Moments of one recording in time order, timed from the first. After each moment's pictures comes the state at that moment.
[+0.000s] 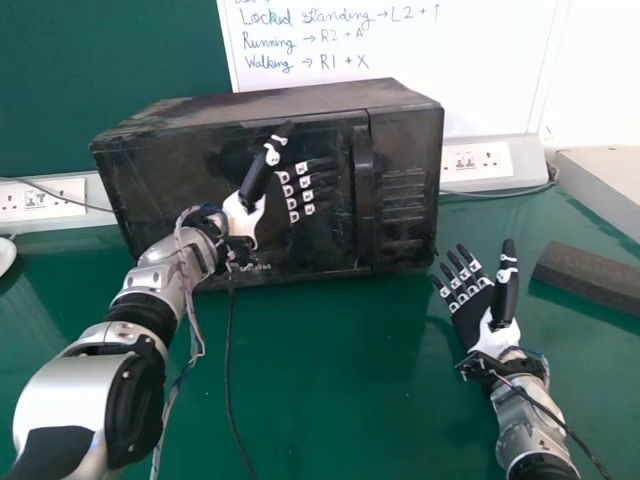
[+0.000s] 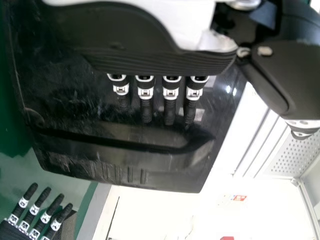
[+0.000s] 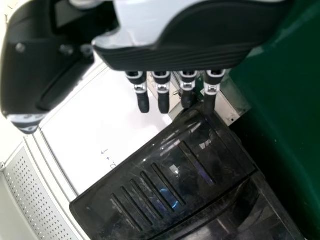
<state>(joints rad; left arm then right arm) -1.33 0.24 0.28 1.30 -0.17 0.00 -0.69 -0.75 -0.20 -0.46 1.12 0.44 -0.34 0.56</state>
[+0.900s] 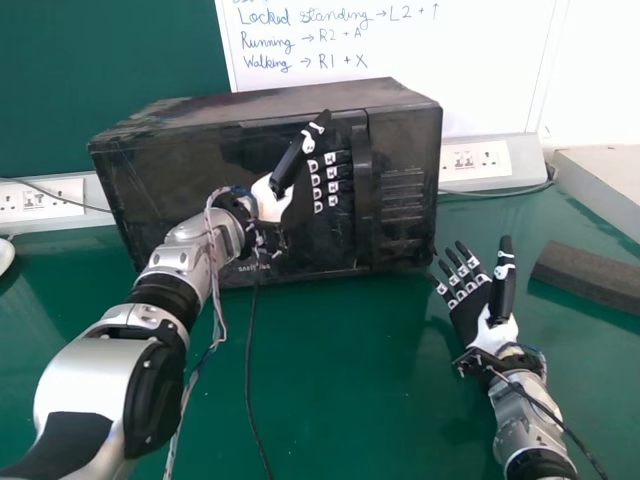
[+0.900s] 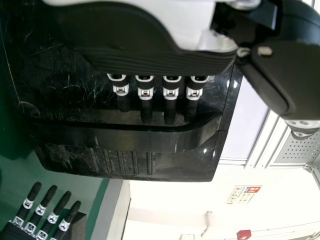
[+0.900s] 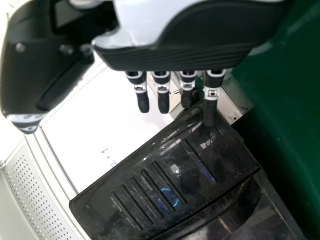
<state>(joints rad) -1.39 0.19 0.24 1.30 -0.10 0.02 -0.61 -0.76 -0.19 -0.46 1.12 0.44 -0.35 0.55</state>
